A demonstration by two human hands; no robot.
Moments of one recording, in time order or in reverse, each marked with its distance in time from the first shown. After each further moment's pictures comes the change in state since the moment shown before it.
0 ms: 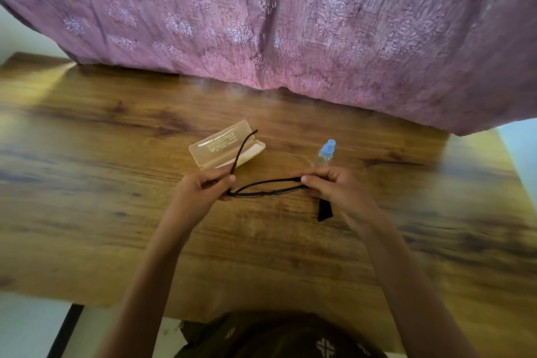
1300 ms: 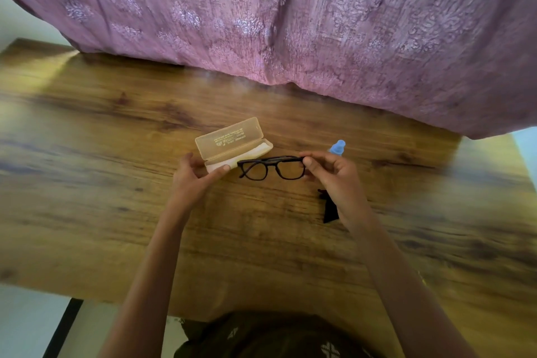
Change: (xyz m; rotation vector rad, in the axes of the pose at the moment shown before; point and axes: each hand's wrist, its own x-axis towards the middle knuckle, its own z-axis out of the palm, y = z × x) left_hand 0.059 -0.065 -0.019 0.131 0.192 -0.147; right_hand 0.030 0.012 0.014 0.098 0.181 -0.160
